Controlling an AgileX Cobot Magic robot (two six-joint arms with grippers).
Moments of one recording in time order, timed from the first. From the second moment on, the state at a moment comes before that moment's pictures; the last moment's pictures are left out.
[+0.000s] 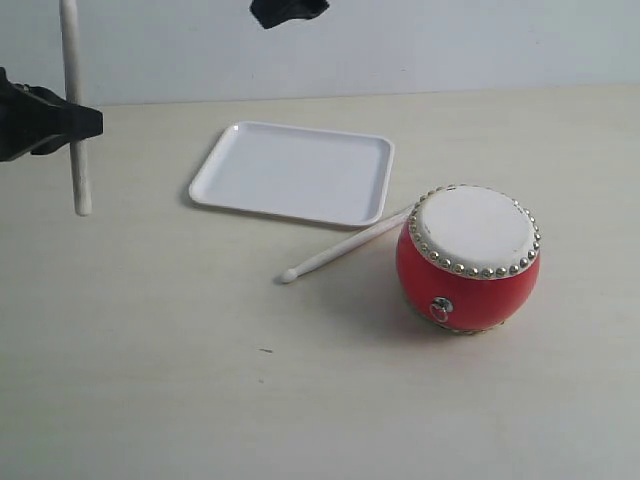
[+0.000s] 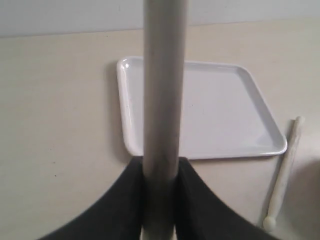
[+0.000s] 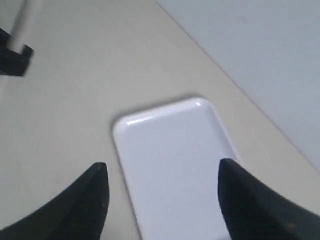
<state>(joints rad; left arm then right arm) -0.01 1.56 -0.82 1.55 -0.52 -1.49 0.51 1.89 -1.82 0.36 0.85 -0.66</state>
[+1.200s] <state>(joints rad) -0.01 1.50 -0.82 1.75 -0.29 -1.68 0.51 2.28 -1.97 0.07 1.22 -1.24</state>
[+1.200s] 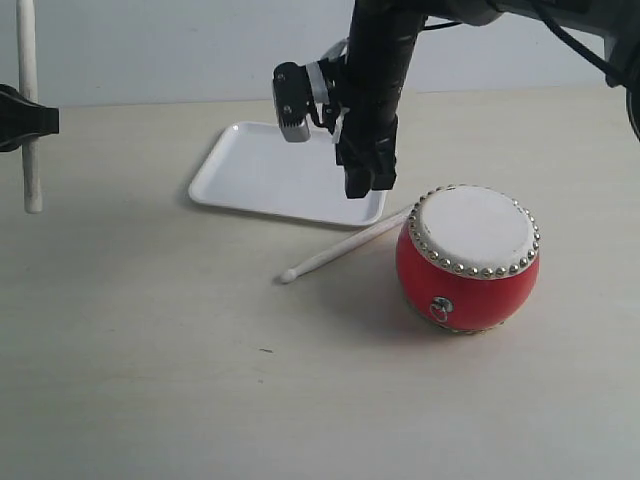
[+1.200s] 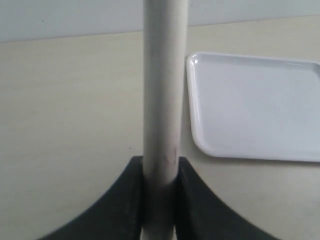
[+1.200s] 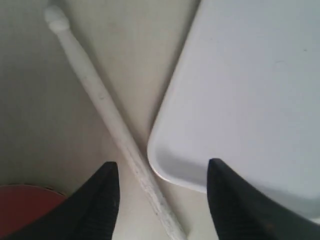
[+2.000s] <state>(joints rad) -0.01 1.50 -0.82 1.75 -0.31 -1.68 0.59 2.27 -1.79 0.07 1.19 -1.33</state>
